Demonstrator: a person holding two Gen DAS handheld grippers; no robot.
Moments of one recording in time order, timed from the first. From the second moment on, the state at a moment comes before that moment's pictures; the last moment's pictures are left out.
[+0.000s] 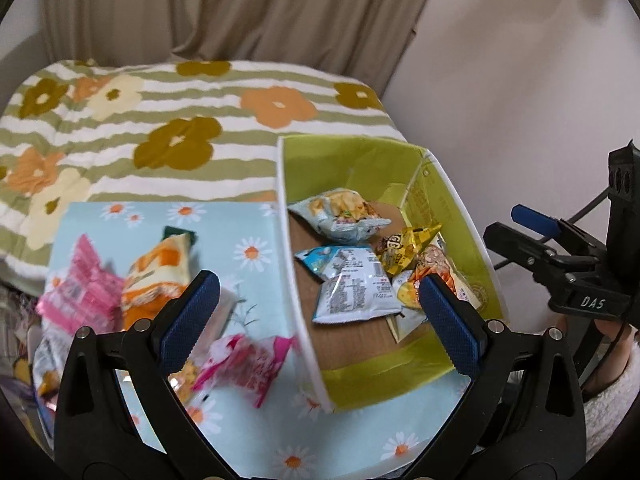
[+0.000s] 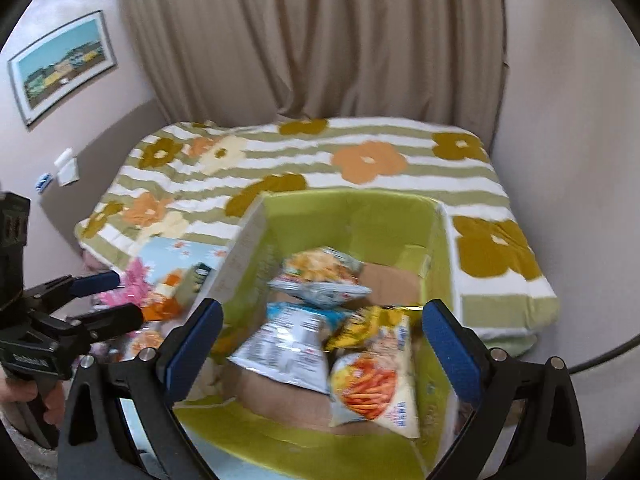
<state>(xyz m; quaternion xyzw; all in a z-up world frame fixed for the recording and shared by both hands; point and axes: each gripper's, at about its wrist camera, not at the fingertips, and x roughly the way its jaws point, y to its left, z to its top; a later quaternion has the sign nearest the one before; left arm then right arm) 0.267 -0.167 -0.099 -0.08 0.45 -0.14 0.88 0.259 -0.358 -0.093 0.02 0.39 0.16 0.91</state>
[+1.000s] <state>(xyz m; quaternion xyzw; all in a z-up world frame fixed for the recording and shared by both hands) 0.181 0.074 -0.130 -0.07 0.49 -0.05 0.87 0.233 -0.130 -0.128 0.00 0.41 0.29 0.86</state>
